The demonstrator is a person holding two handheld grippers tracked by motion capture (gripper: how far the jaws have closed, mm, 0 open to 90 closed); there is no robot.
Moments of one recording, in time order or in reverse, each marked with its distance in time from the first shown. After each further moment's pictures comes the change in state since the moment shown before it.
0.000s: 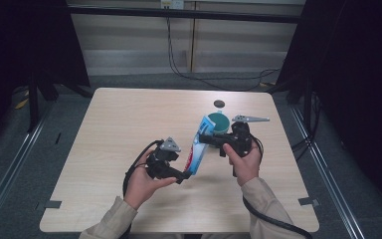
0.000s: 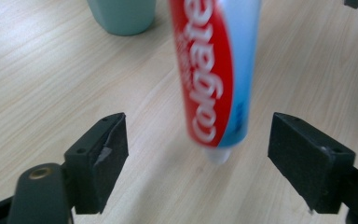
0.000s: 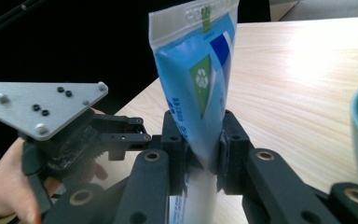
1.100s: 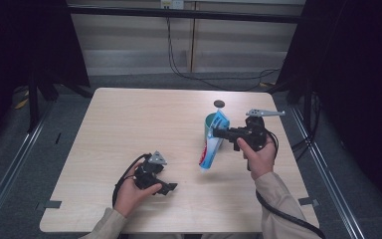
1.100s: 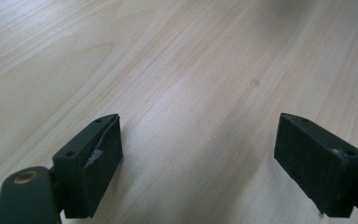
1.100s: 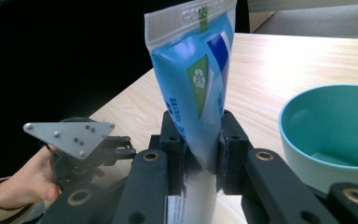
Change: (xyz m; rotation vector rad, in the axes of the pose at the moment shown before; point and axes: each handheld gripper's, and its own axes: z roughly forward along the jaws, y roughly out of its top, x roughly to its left) left arm 0.024 -0.063 0.017 0.077 0.033 -0.024; right arm -0.013 0.017 -0.032 0.004 -0.069 -0.054
